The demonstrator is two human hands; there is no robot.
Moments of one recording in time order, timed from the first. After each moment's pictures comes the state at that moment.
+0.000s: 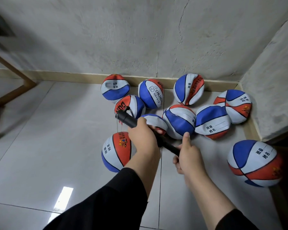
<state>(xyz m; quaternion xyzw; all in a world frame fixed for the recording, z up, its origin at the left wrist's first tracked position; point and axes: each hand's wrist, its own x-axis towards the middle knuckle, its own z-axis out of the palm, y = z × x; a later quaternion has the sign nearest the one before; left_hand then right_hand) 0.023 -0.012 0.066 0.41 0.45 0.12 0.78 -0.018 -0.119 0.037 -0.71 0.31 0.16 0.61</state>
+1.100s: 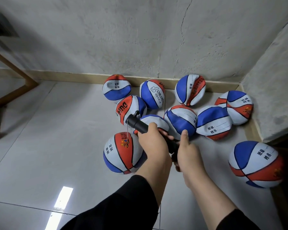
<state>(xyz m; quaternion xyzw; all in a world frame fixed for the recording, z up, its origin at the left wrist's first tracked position) 0.010 -0.034 0.057 0.40 0.43 0.07 0.81 -0.012 -0.108 0.030 -0.75 0.27 0.12 0.59</state>
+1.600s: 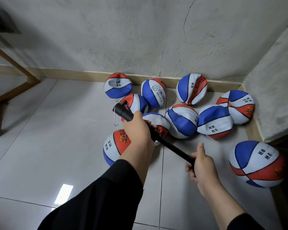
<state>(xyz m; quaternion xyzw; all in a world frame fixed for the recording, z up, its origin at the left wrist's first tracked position) 0.031 0.016 0.067 0.45 0.44 0.11 0.77 -0.037 -0.153 0.019 -0.69 0.33 0.15 0.62</state>
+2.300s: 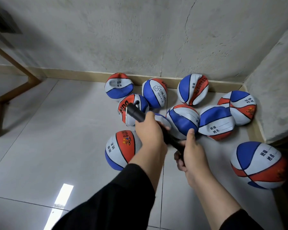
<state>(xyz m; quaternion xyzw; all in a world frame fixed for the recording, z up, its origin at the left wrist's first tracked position) 0.026 -0.013 0.077 0.42 0.42 0.09 0.80 -0.015 -0.112 0.040 -0.68 0.30 0.15 0.66</state>
